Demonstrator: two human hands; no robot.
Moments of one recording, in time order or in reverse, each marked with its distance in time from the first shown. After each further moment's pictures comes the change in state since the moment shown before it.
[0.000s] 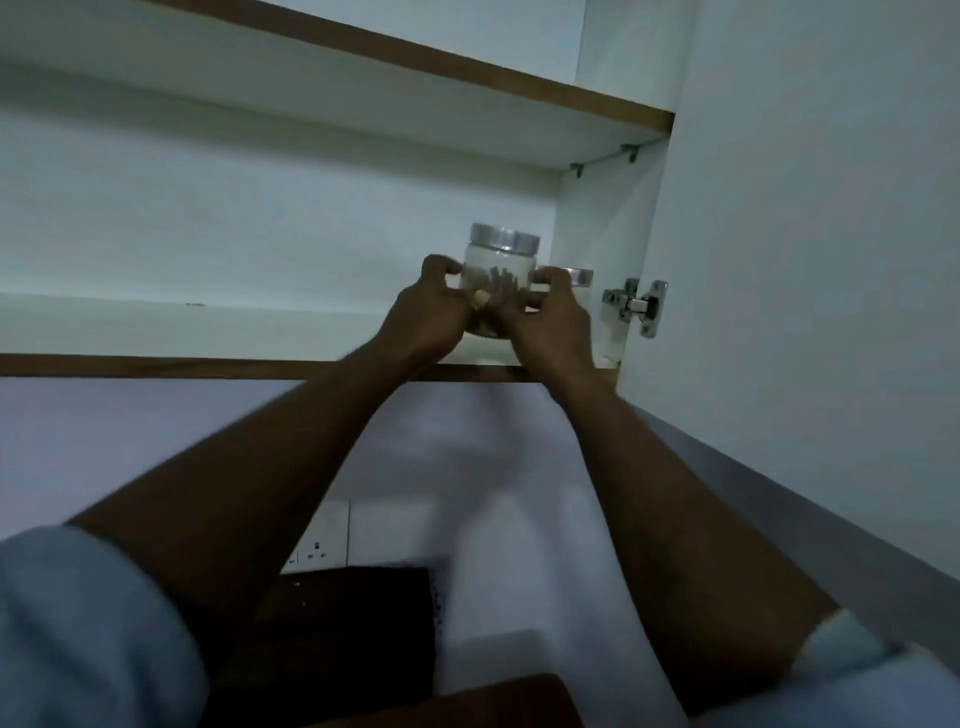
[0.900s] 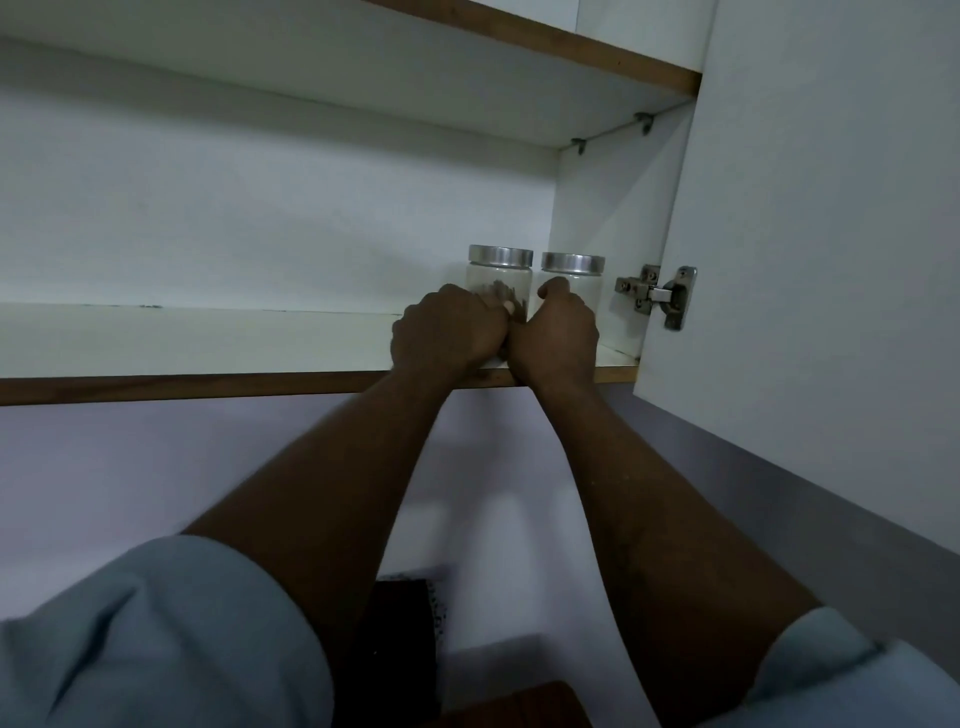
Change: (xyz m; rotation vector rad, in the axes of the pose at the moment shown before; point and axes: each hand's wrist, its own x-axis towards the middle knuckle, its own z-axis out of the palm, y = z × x) left_hand 0.066 -0.034 0.056 0.526 0.082 -0.090; right_hand 0.046 0.055 0.037 -0.499 0.237 -0.006
